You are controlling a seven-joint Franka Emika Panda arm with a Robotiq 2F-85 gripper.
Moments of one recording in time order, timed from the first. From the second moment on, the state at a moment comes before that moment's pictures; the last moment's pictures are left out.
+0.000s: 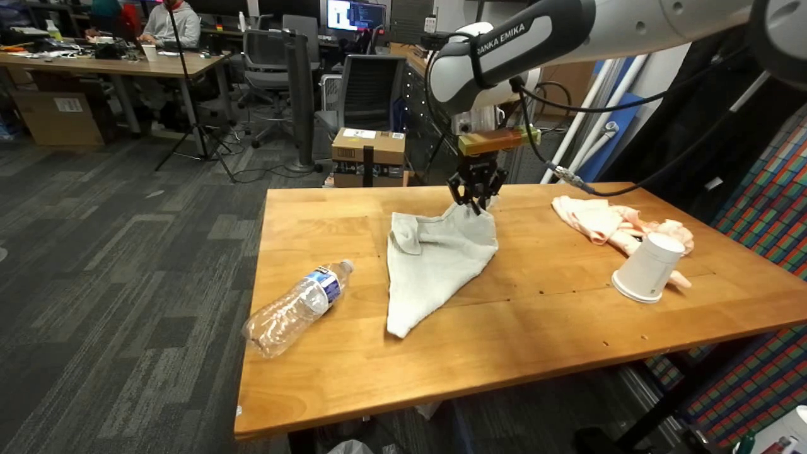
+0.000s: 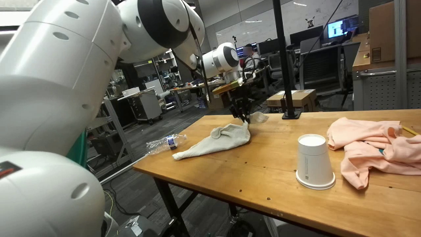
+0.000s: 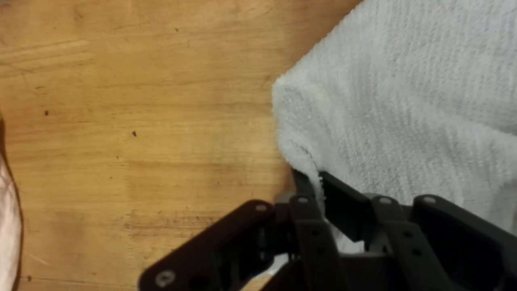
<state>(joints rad) 0.22 0.75 -0.02 -1.30 -0.17 1.79 0.27</state>
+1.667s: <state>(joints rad) 0.50 0.38 0.22 -1.85 -0.23 1.78 0.70</state>
